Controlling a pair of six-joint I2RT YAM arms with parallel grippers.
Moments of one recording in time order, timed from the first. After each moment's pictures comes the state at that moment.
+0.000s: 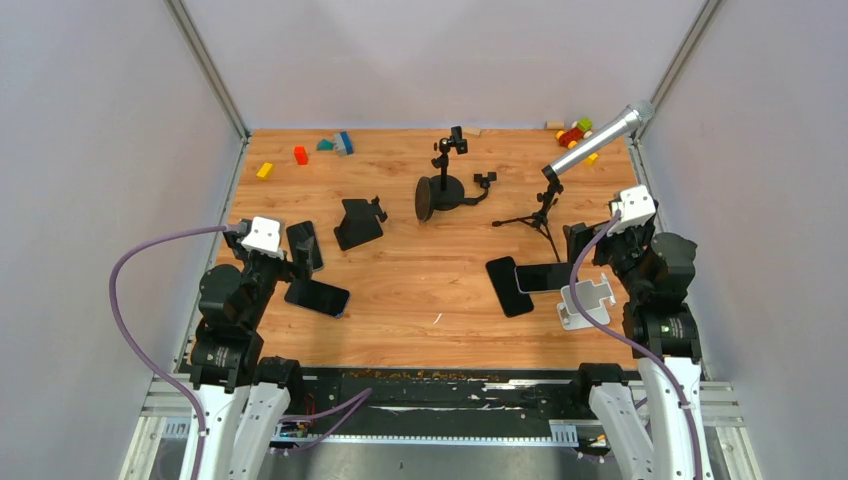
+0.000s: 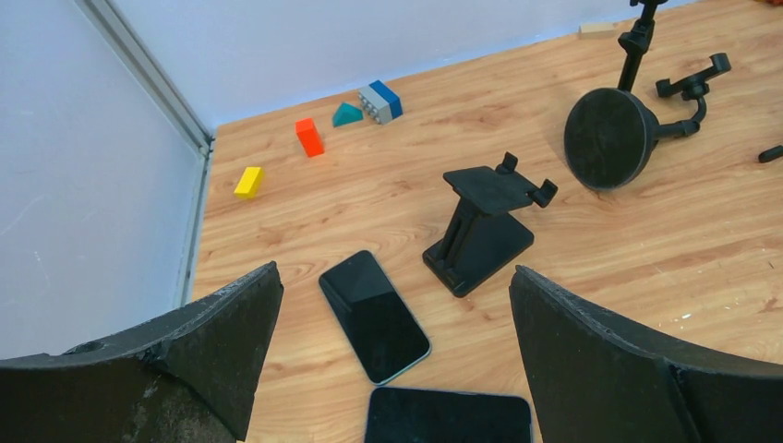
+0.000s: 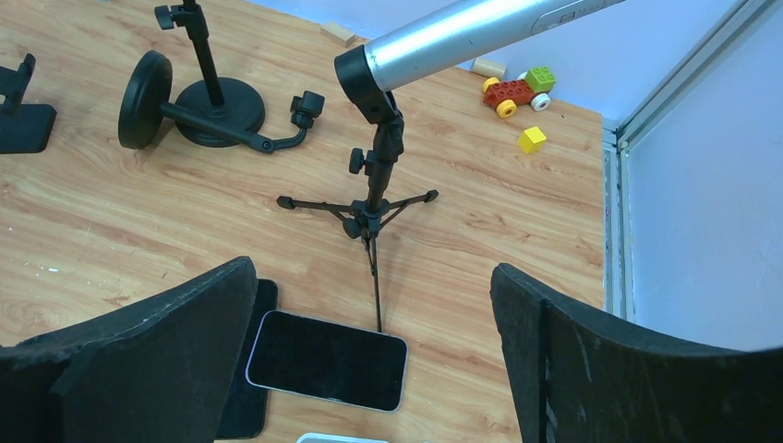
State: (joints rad) left arm -0.09 0.37 0.66 -0.35 0.08 0.17; right arm -0.02 0.59 0.80 -0.37 -0.25 -0.20
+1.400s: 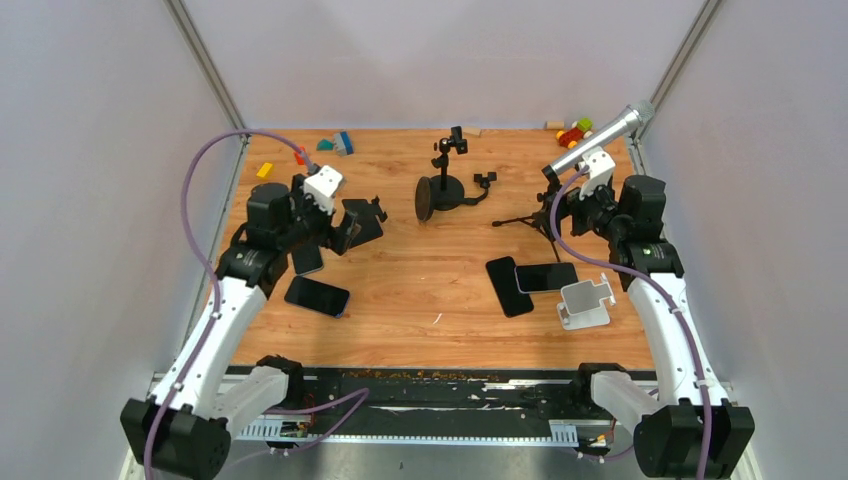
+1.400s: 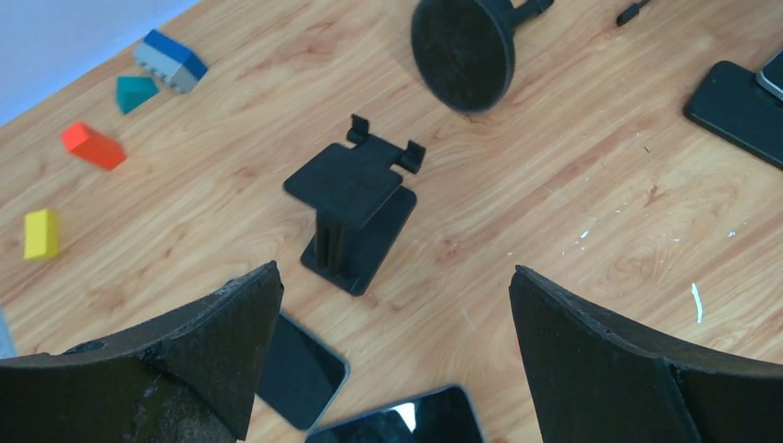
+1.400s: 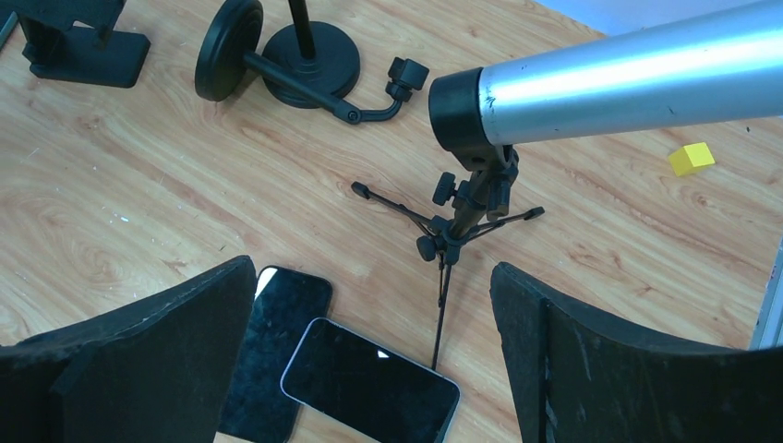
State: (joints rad) left arm -0.19 0.92 0.91 -0.41 0.33 0.27; right arm -0.01 1.01 0.94 -0.32 -0.49 -0.25
